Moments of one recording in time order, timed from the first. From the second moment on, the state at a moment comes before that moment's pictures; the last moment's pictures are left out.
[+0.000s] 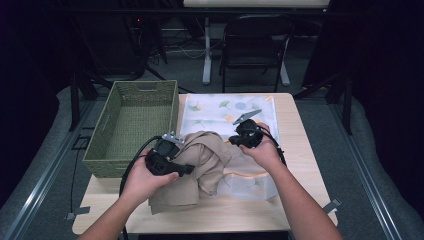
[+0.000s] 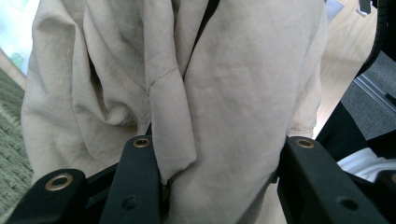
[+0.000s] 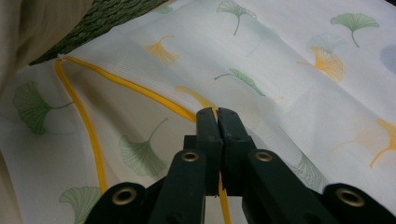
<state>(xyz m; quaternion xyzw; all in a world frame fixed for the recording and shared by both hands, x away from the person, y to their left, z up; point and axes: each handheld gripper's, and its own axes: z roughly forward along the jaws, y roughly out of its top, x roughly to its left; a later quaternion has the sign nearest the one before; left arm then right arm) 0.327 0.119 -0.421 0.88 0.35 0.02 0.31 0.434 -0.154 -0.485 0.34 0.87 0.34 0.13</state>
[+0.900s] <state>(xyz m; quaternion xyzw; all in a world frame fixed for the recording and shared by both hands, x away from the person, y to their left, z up) 0.326 0.089 -0.457 0.90 0.33 0.00 0.30 0.436 -0.150 -0.484 0.34 0.87 0.34 0.13</state>
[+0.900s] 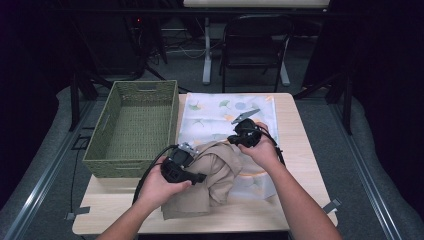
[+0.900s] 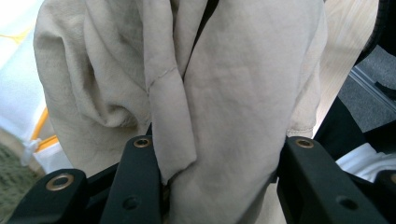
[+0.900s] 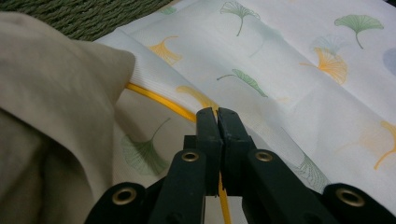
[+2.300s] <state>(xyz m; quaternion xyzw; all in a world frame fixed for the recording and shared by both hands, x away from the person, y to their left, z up) 0.331 0.053 -0.526 0.91 0.32 -0.02 0.27 0.424 -0.148 -0.470 0.32 0.86 0.36 0.15</state>
